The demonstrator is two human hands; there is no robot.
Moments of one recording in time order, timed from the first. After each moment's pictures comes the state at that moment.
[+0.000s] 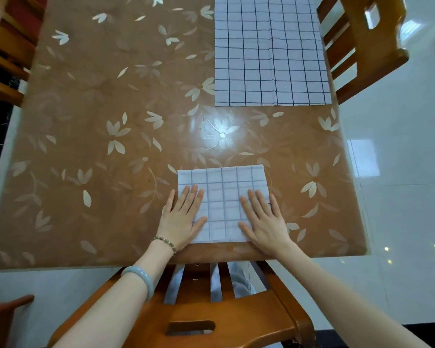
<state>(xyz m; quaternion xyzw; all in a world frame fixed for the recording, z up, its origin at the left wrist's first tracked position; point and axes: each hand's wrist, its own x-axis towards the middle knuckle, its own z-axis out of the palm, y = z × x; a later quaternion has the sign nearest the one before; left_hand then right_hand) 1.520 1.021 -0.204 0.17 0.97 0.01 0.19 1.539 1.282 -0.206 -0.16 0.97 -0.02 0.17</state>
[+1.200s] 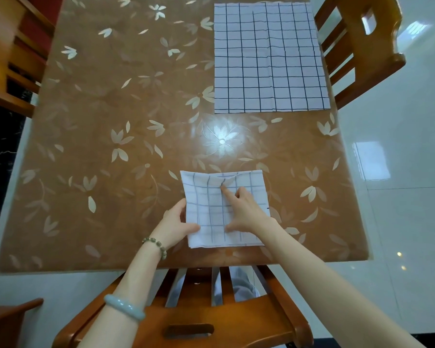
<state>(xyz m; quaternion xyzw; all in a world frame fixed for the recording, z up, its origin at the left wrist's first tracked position) 1.508 1.030 -0.117 -0.15 0.79 0.47 0.35 1.476 1.233 -0.160 -0.12 0.92 -0.20 0.33</state>
